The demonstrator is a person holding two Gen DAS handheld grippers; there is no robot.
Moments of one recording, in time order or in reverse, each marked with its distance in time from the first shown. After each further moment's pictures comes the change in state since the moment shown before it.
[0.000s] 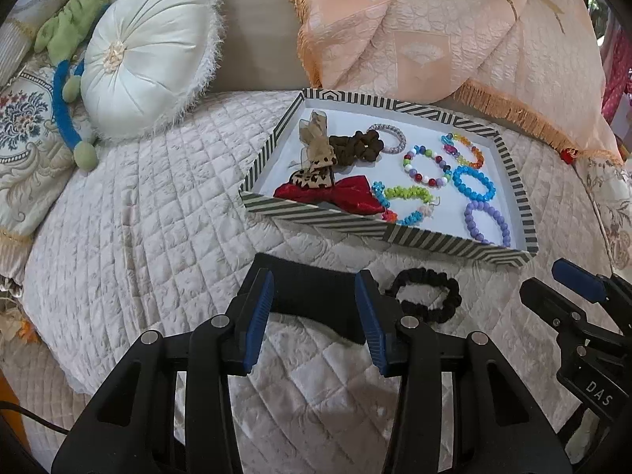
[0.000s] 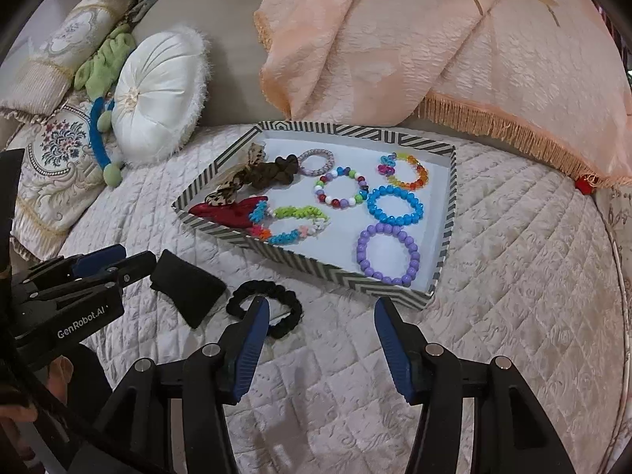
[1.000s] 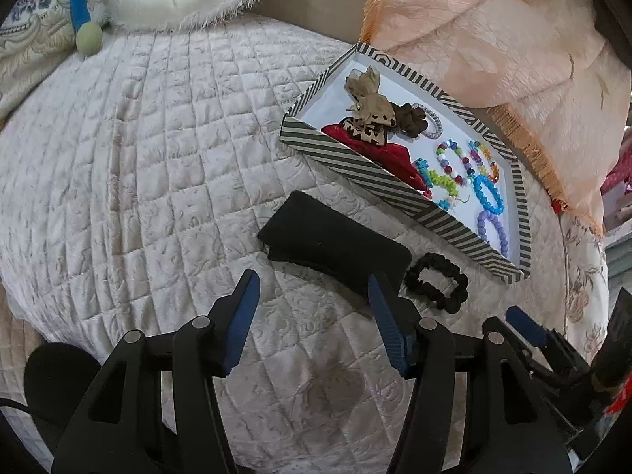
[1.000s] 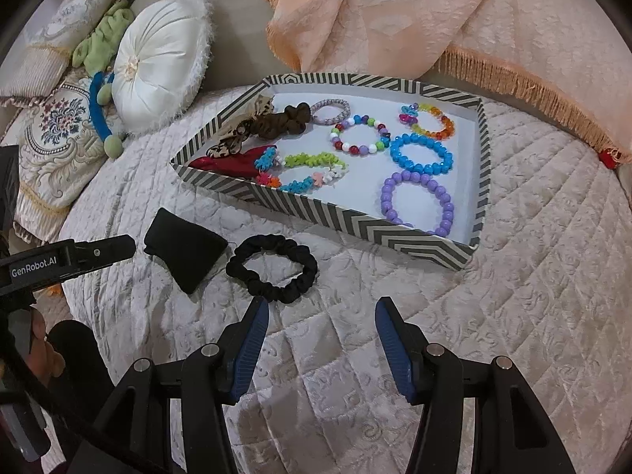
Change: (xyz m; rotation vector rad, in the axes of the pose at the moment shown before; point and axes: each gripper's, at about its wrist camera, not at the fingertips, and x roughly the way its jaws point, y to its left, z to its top) left arm 0.033 0.062 -0.017 -0.296 0.178 -0.169; right arm 0.042 0.007 -0.020 0.003 0.117 0.046
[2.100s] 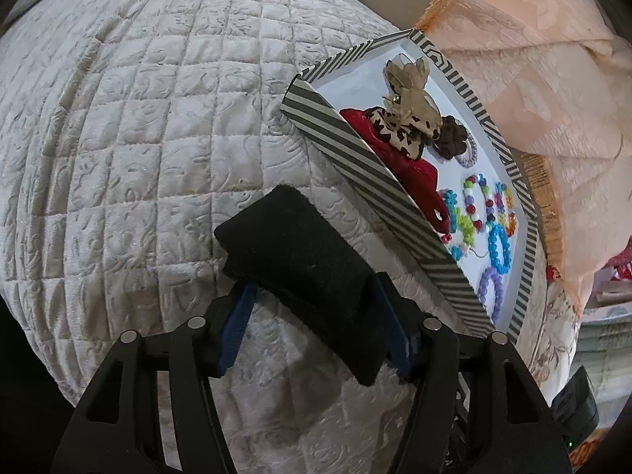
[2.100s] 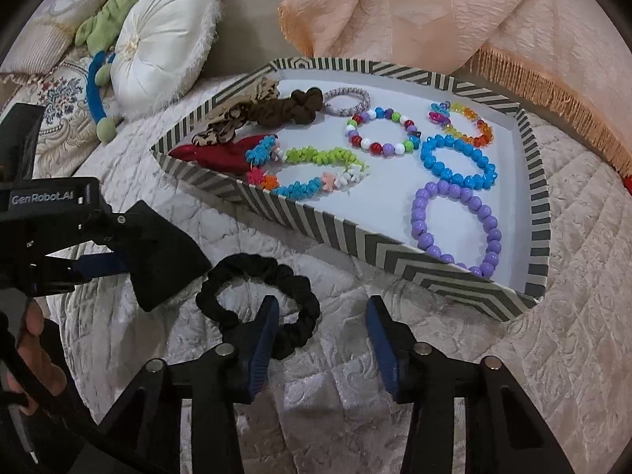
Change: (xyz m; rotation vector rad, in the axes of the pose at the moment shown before) left arm 0.061 -0.002 0.025 -0.290 0.095 -0.054; right arm 0.054 0.001 0.018 -0.053 -0.032 0.003
